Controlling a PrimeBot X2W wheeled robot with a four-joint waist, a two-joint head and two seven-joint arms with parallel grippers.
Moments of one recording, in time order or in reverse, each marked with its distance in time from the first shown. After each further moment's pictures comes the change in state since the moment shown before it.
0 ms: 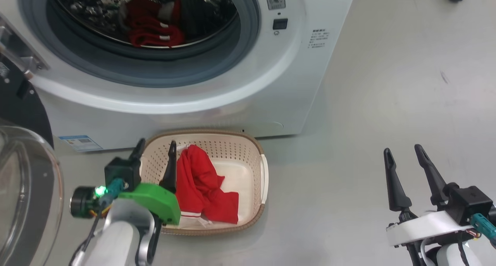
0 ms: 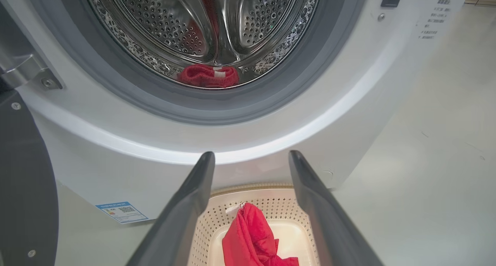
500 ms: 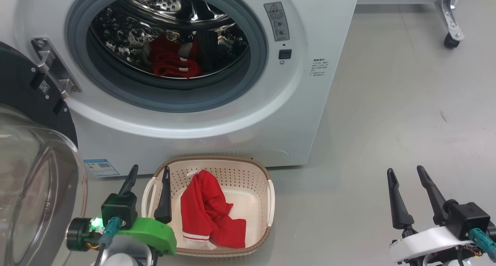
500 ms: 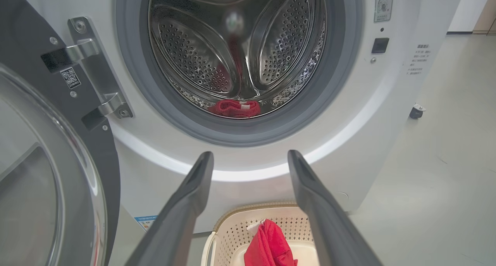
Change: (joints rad) left arm 0.120 0.001 0.026 -0.017 0.046 0.018 -0.120; right arm 0.048 0.002 -0.015 0.061 -0.002 -0.003 -0.013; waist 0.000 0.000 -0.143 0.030
